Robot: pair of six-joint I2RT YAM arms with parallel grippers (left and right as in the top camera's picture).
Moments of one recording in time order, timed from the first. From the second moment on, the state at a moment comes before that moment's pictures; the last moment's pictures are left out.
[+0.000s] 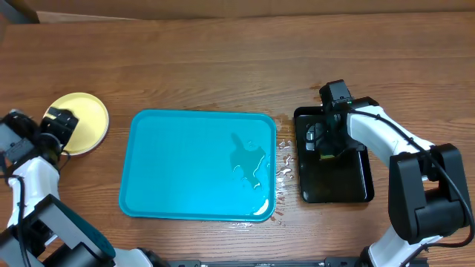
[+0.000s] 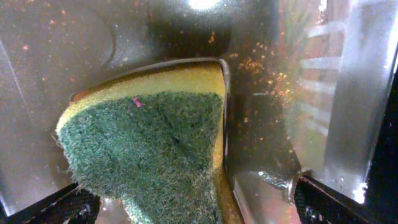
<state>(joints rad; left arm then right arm) 0.72 1.64 0.99 -0.16 0.36 -0.45 0.22 1.84 1.11 -0.76 0.08 0.26</state>
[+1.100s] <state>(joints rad) 0.30 1.63 0.99 -0.21 0.47 -0.44 0.22 1.84 1.11 -0.76 0.08 0.26</state>
